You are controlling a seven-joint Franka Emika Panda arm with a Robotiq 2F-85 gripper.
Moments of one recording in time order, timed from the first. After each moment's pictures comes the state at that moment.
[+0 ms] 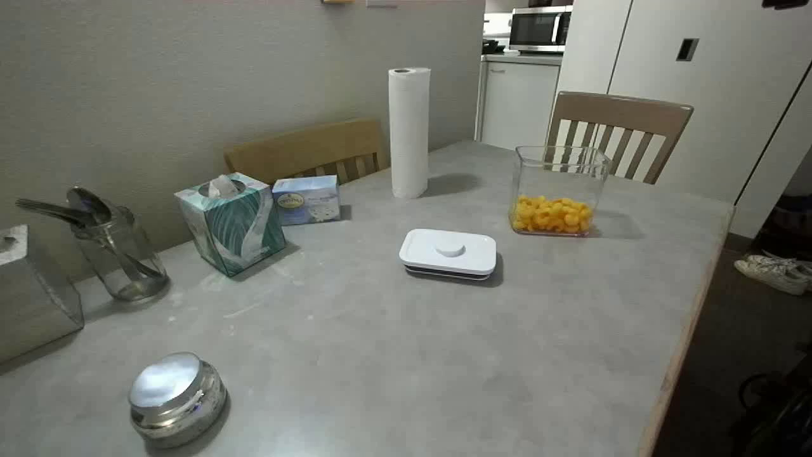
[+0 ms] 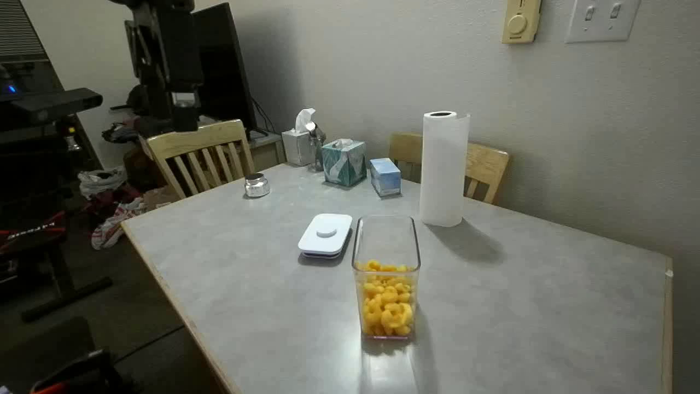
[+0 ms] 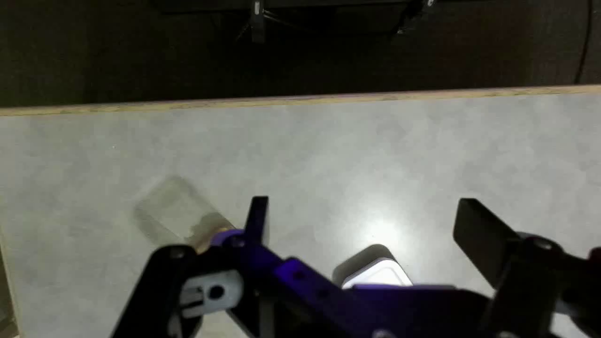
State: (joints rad) arm -0.04 -0.44 -0.10 -2.31 -0.05 1.74 -0.09
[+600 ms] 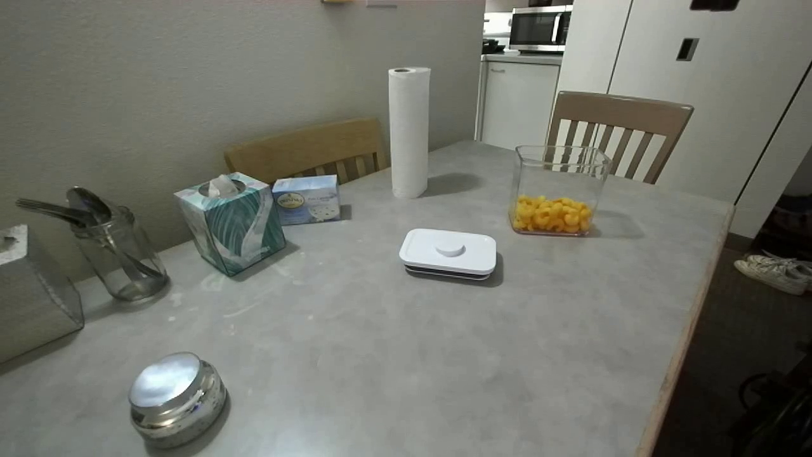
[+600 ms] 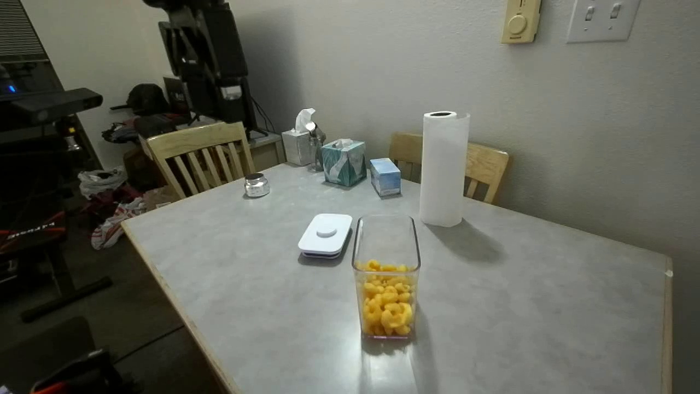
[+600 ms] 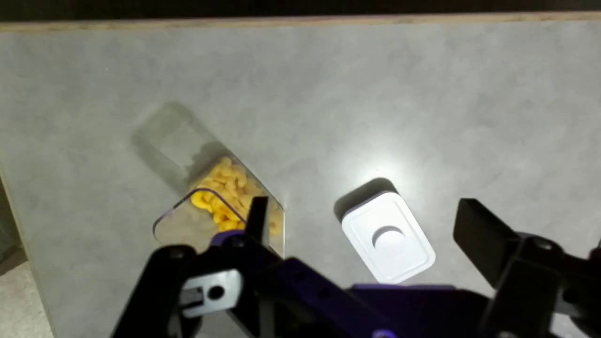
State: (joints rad) arm -0.04 -0.41 -0.10 -2.32 -0.04 1.94 -0.11
